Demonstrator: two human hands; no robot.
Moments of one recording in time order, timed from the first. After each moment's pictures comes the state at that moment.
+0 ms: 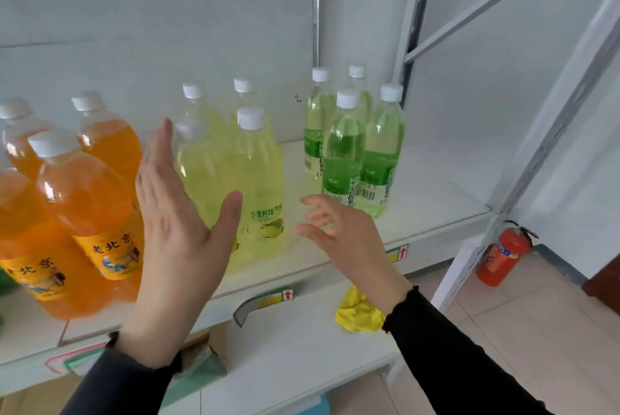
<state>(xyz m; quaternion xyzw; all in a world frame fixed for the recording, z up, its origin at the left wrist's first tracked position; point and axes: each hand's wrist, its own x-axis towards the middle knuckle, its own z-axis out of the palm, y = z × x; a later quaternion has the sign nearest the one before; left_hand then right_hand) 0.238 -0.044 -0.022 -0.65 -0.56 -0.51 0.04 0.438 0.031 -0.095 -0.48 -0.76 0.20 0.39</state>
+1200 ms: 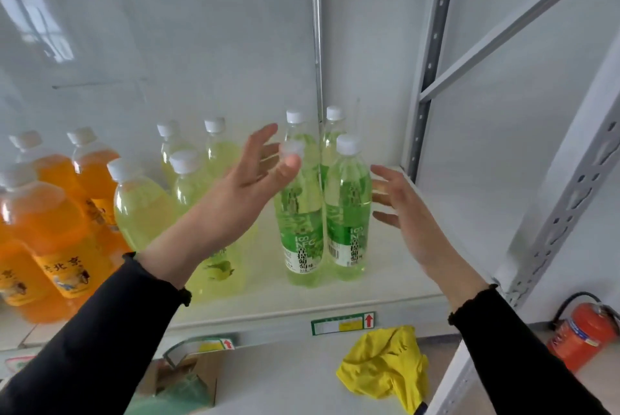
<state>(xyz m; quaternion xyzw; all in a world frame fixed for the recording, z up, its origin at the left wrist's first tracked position) 0.353 0.044 0.037 -0.67 -0.57 -0.42 -0.21 0.591 0.150 -0.058 -0.33 -0.68 0.45 0.47</state>
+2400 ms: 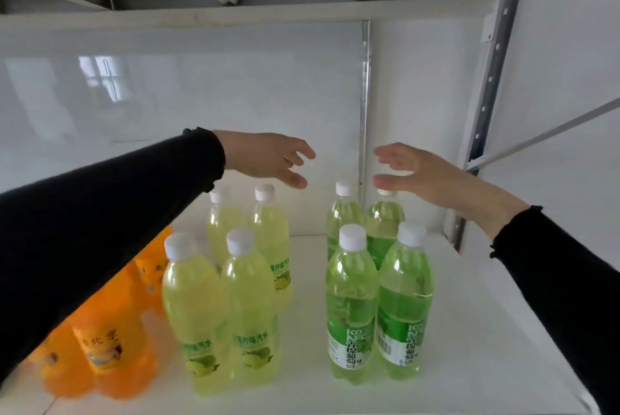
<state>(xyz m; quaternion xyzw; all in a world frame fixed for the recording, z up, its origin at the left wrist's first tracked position) 0.253 0.174 0.160 -0.74 -0.66 -0.05 -0.12 0.535 0.238 0.105 -0.38 -0.83 0.30 0.27</state>
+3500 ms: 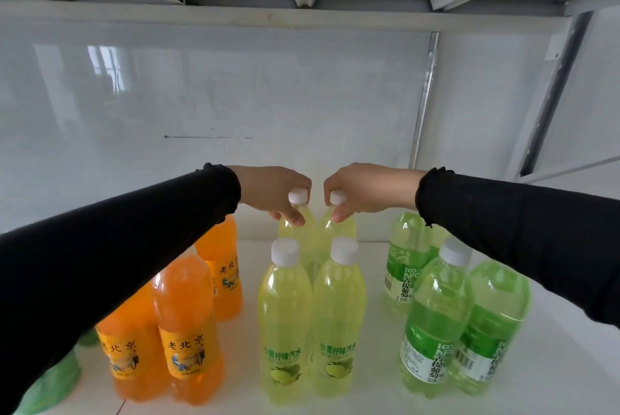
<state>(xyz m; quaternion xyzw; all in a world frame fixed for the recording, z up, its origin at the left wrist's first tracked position) 0.141 0.150 0.114 -0.75 -0.65 -0.05 -0.13 0.337 0.206 0.123 -0.36 -0.93 0.02 -0.01</state>
